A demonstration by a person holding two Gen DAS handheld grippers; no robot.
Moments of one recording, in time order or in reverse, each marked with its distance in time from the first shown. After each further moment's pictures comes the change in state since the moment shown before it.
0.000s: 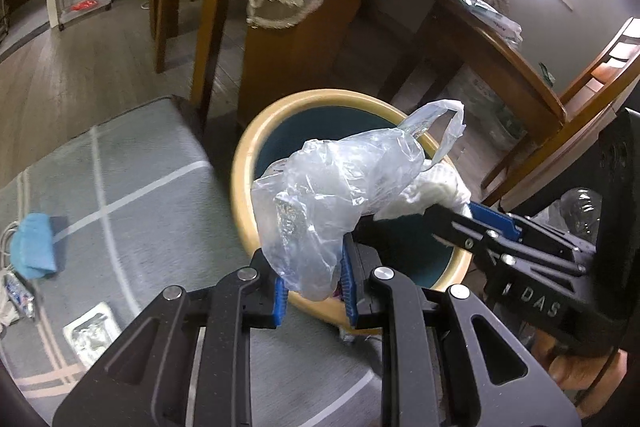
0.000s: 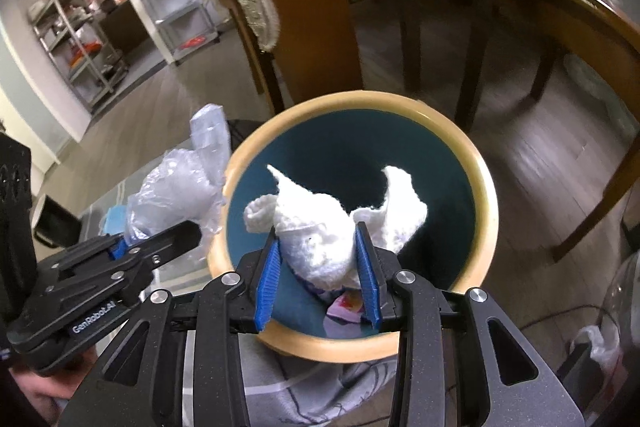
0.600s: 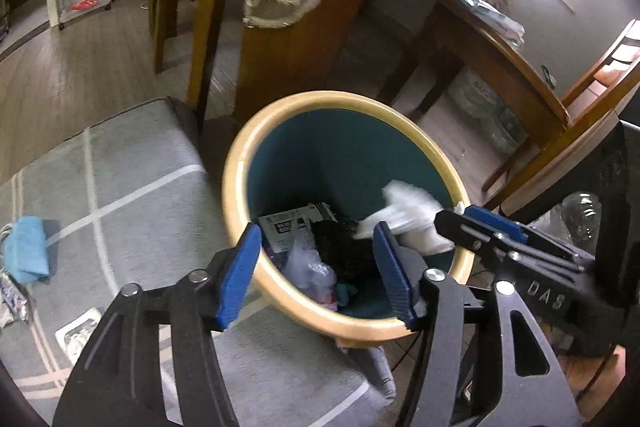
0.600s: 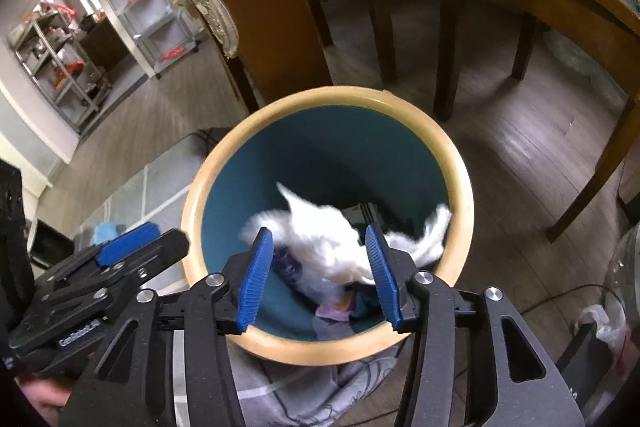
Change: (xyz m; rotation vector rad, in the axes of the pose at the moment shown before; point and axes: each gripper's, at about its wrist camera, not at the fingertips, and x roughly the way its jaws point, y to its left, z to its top) left arm 0.001 0.002 0.000 -0.009 -0.017 0.012; right arm 0.004 -0.025 0.002 0.077 -0.008 -0.028
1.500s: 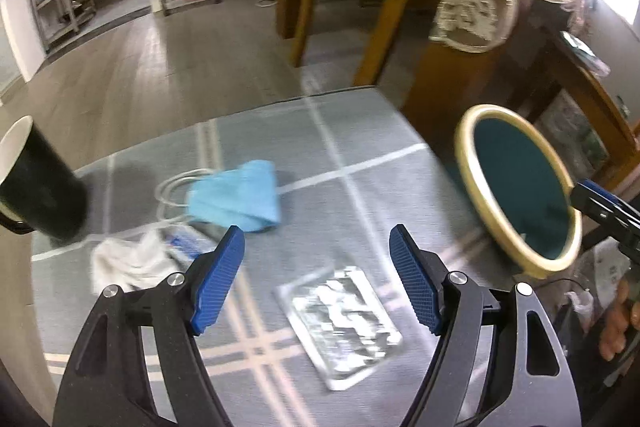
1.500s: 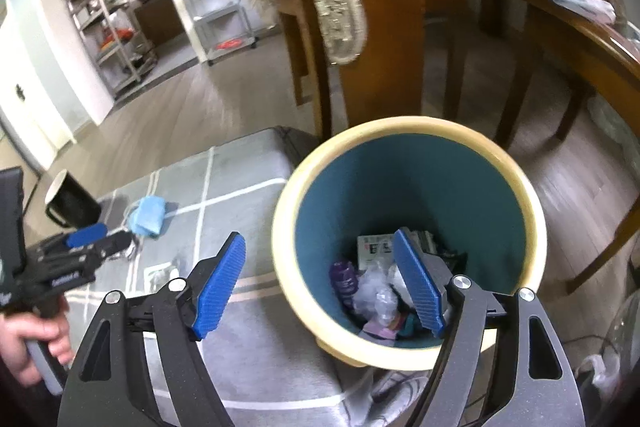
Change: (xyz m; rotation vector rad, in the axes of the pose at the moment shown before) left arm -0.082 0.157 -0.046 -0.120 -0.028 0.316; right arm -0.003 0.089 -0.017 -0.216 -0.063 0.085
